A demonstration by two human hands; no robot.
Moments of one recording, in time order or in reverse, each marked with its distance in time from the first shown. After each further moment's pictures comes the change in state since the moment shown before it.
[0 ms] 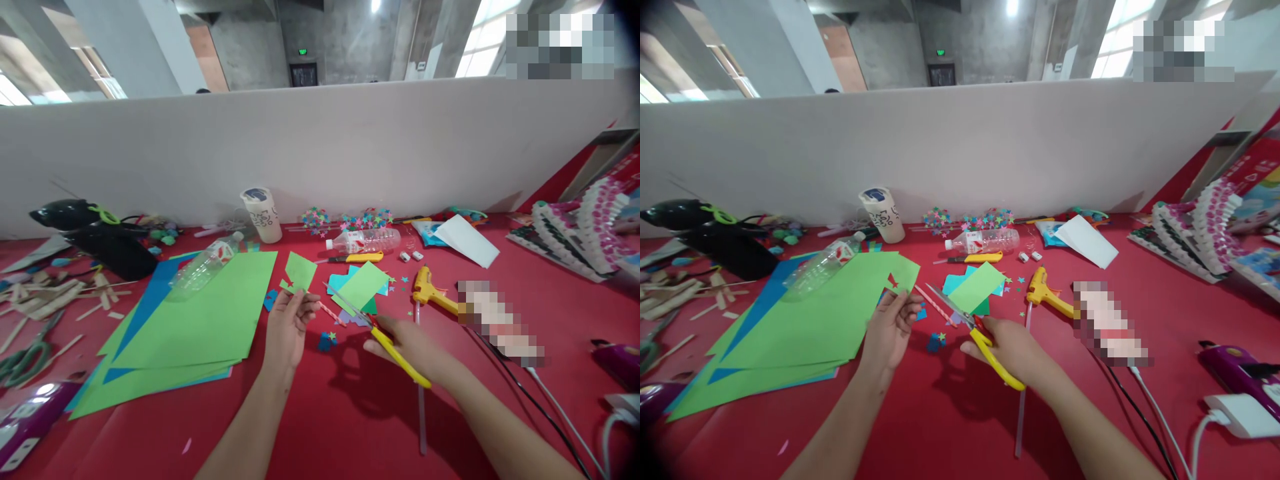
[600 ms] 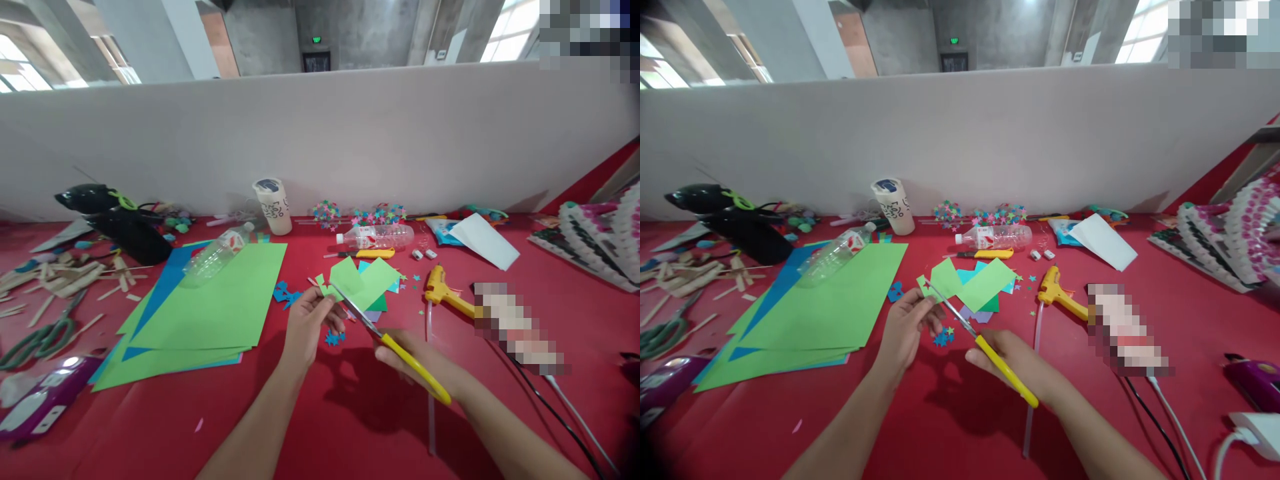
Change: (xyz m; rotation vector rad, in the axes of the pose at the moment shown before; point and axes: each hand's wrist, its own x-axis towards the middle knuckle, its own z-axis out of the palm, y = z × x) left_hand -0.018 0.000 0.011 0.261 -0.182 0.011; right_hand -0.012 -0.016 0.002 0.474 -0.271 -0.076
